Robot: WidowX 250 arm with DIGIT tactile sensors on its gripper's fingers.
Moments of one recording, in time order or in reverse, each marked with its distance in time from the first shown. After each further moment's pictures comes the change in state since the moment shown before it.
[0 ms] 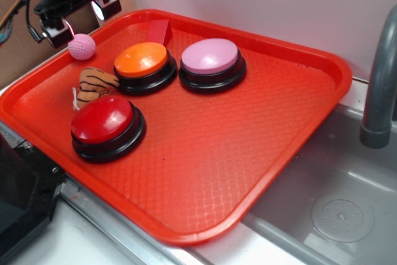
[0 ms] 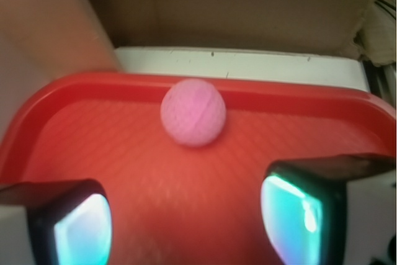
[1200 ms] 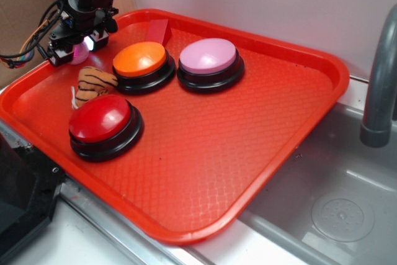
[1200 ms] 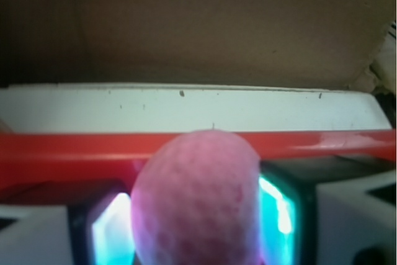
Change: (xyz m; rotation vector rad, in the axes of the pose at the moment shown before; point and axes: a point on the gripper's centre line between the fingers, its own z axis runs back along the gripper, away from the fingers) arm 0.022 0.007 -0.063 0.202 -0.100 -0.009
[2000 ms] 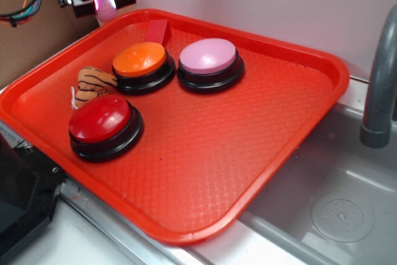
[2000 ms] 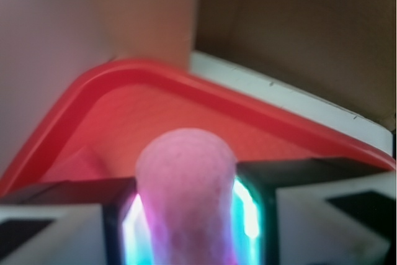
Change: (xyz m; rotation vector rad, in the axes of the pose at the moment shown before) arm -0.022 -0.024 0.124 -0.310 0.131 -0.403
